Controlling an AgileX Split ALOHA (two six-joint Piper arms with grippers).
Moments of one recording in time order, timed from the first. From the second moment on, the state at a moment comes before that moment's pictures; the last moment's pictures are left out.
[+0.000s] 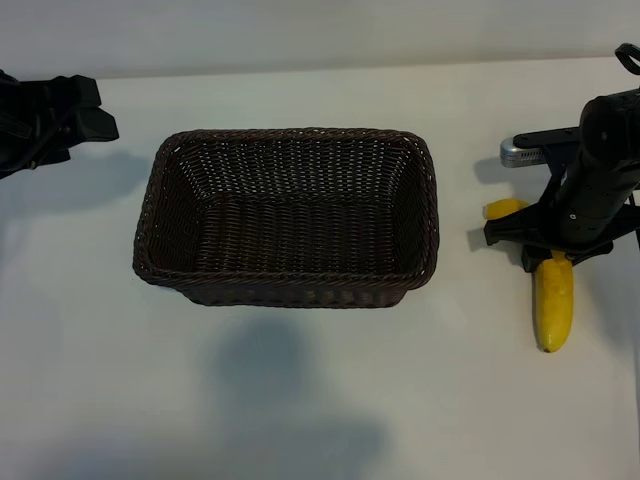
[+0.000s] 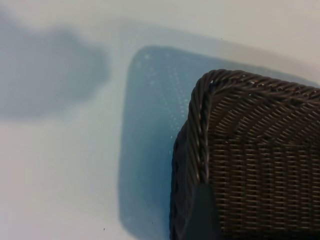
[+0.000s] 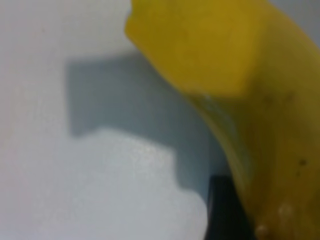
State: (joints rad) left arm 0.03 1.41 -0.98 -0.55 0.59 0.18; right arm 0.11 1.94 -1.05 0.01 0.64 0.17
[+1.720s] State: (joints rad) left arm 0.03 1.41 -0.98 -0.55 0.59 0.18; right arm 0.38 1.79 -1.34 0.02 0.94 0.15
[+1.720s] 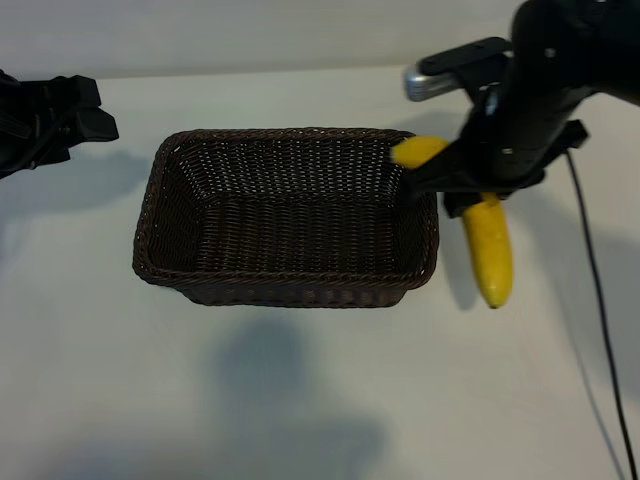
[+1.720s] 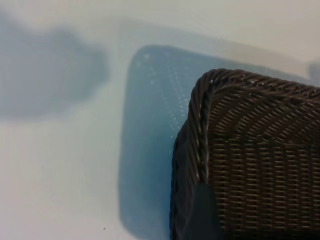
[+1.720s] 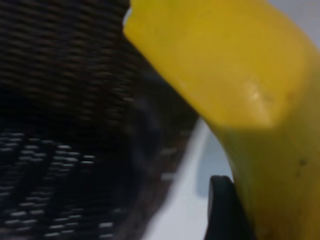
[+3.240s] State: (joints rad) left arm 0.03 1.41 -0.98 -0.55 0.60 0.18; right arm 0.58 1.97 -1.63 0.10 0.92 -0.33
